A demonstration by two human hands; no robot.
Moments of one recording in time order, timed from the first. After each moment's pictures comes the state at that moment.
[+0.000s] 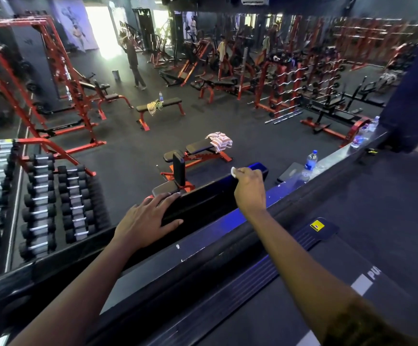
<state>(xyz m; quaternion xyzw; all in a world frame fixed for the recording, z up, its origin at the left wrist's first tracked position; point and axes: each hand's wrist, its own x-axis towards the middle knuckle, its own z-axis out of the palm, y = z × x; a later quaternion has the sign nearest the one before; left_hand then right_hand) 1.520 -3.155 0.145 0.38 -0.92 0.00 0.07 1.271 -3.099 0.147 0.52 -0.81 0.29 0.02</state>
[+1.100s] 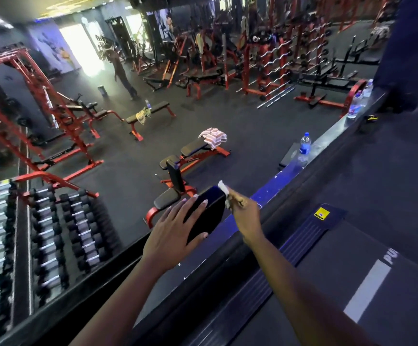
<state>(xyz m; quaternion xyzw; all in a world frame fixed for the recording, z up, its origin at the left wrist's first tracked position) 1.341 -3.160 0.132 0.28 -0.95 0.09 0.07 1.159 -3.103 0.088 0.30 -0.62 0.66 -0.29</state>
